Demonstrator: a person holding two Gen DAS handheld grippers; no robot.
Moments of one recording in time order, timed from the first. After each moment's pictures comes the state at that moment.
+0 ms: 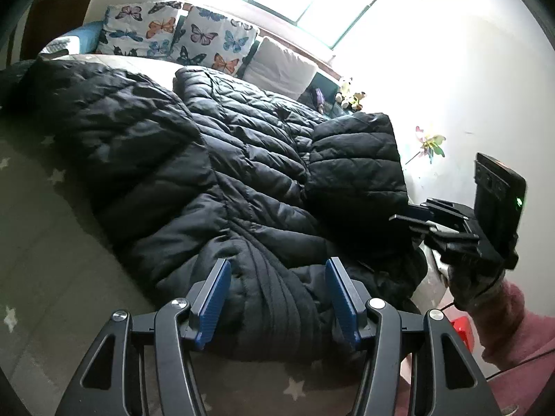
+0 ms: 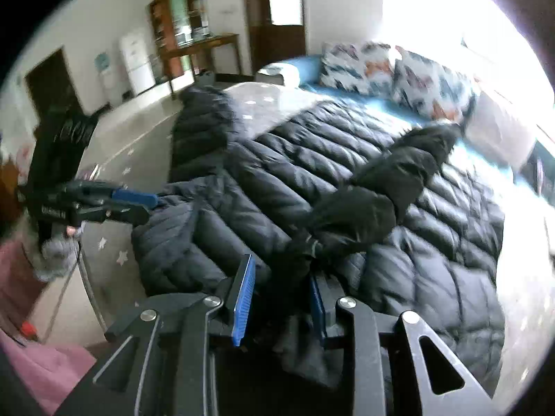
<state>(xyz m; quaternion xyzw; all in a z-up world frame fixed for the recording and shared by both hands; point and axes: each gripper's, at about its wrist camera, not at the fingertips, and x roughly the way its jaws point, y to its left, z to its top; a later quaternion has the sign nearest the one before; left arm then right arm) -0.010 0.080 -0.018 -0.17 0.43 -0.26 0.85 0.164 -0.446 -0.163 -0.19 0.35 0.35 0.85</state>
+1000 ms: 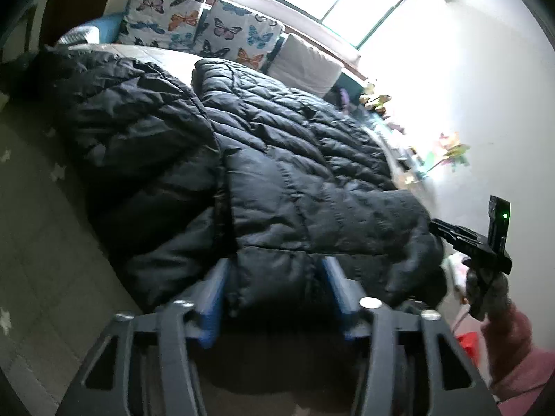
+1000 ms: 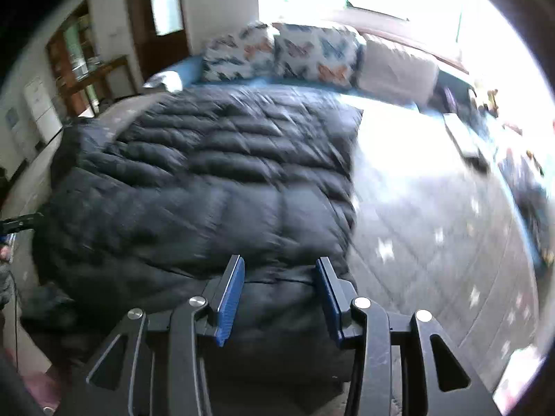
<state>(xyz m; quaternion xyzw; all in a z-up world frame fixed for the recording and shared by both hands) 0.023 0.058 -0.033 -0.17 0.45 -0.20 0.85 0.217 -0.606 -0.187 -0.08 0.40 0.14 0.90</state>
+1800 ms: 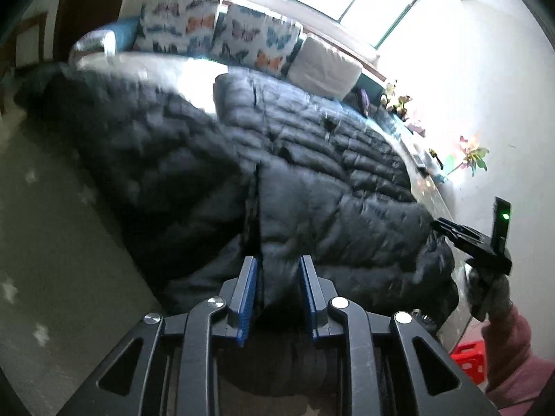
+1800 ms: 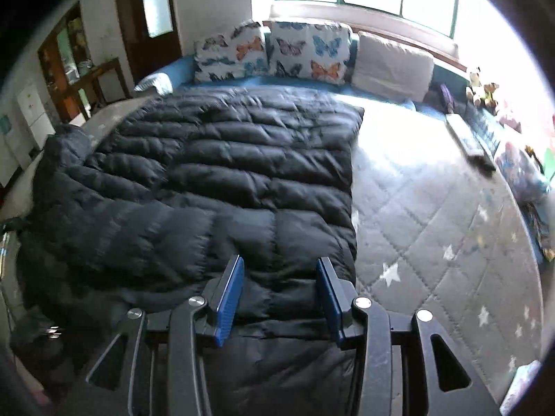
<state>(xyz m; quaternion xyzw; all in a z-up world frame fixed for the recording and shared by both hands) 0.040 0.070 -0.005 -0.16 0.45 -0.16 0.86 0.250 -0.591 -0.178 -0.08 0.38 0.15 0.91</state>
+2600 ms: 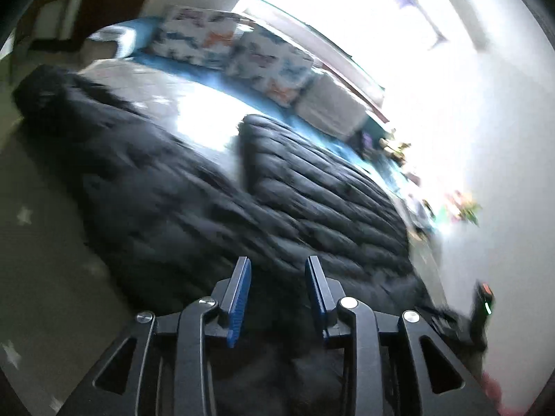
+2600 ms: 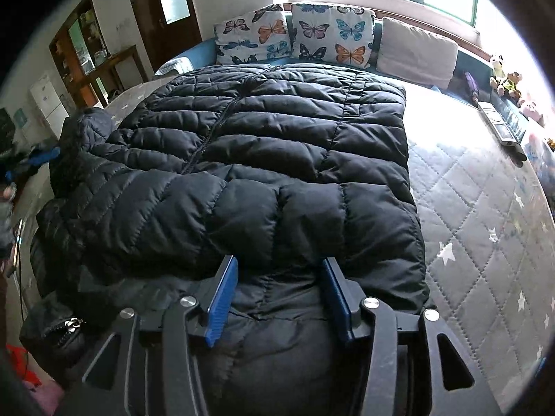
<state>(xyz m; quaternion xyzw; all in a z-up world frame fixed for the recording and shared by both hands) 0.127 0.138 -0.008 -0.25 0.42 -0.13 0.86 0.252 -0.561 -0.208 -0.07 0.43 0.18 0.88</state>
